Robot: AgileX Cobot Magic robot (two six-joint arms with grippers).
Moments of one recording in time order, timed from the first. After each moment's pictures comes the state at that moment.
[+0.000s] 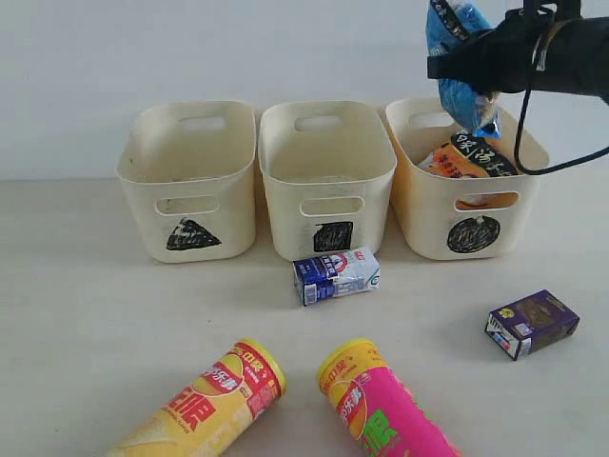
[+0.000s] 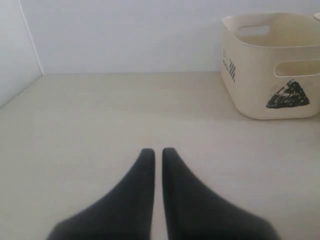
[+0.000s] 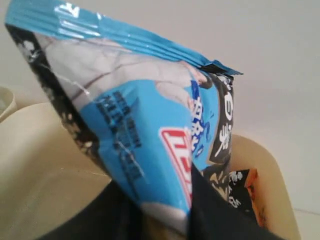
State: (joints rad) left arm 0.13 0.00 0.00 0.02 0.28 0.02; right arm 0.18 1.73 -1.25 -0.59 -0.16 0.56
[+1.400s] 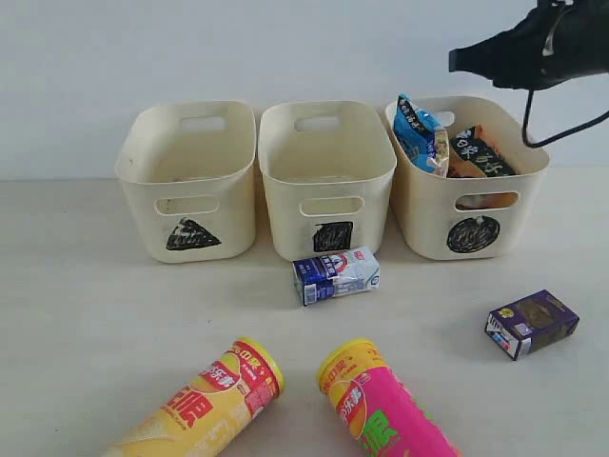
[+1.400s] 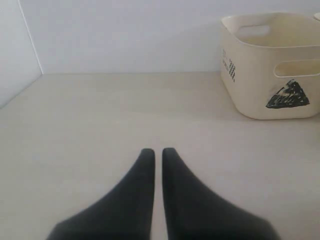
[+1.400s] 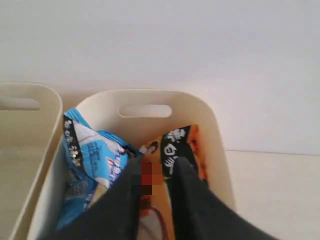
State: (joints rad) left arm 0.13 0.00 0.00 0.02 0.28 0.02; right arm 0.18 1.76 -1.38 -0.59 0.18 0.60
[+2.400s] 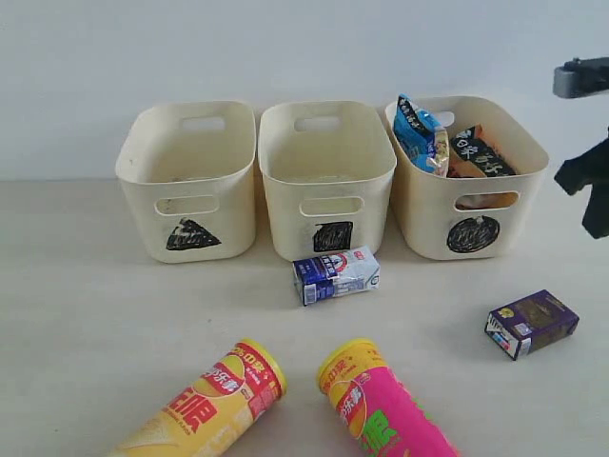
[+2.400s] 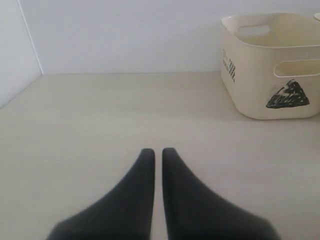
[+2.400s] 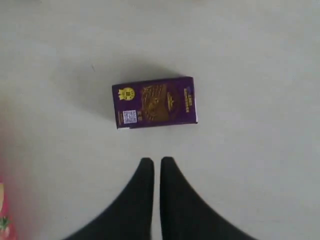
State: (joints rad) left arm 0.13 0.00 0.00 0.02 0.28 0.02; right arm -0.01 1.63 -1.33 0.17 1.14 -0.42
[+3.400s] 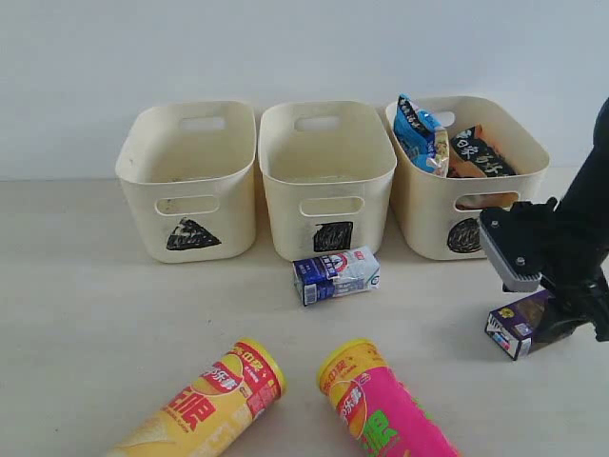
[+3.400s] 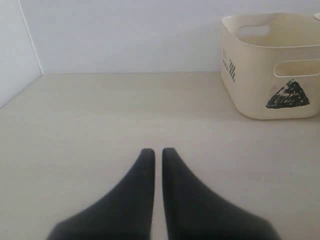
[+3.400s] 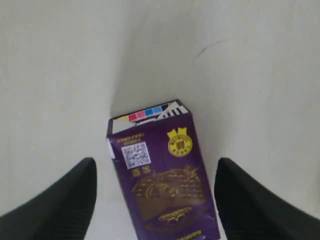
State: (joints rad) left arm 0.13 0.00 0.00 0.02 0.28 0.02; right arm 0.09 1.88 -1.19 0.20 0.84 -1.82
